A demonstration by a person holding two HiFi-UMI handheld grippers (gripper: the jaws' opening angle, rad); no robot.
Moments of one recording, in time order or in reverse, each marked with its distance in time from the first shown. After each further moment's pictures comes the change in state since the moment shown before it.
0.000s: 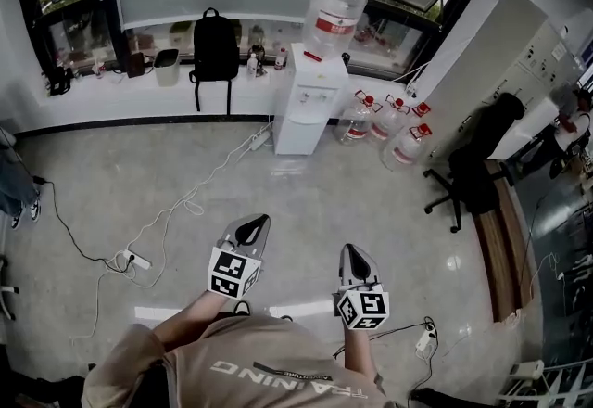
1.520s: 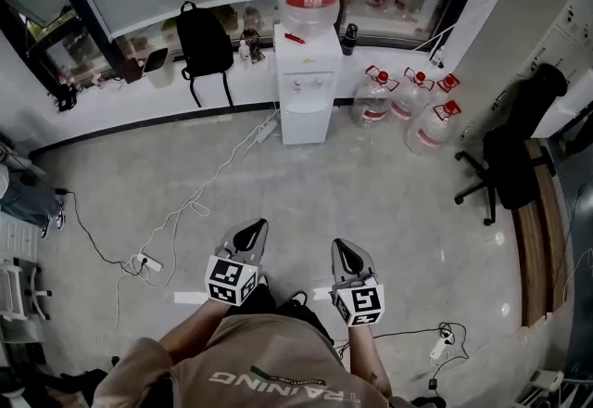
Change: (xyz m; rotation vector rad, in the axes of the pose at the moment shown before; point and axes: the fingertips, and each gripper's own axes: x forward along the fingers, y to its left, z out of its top) left arm 0.208 -0.030 -0.026 -0.016 0.154 0.081; right arm 0.125 -0.163 -0.055 0.044 0.110 0.212
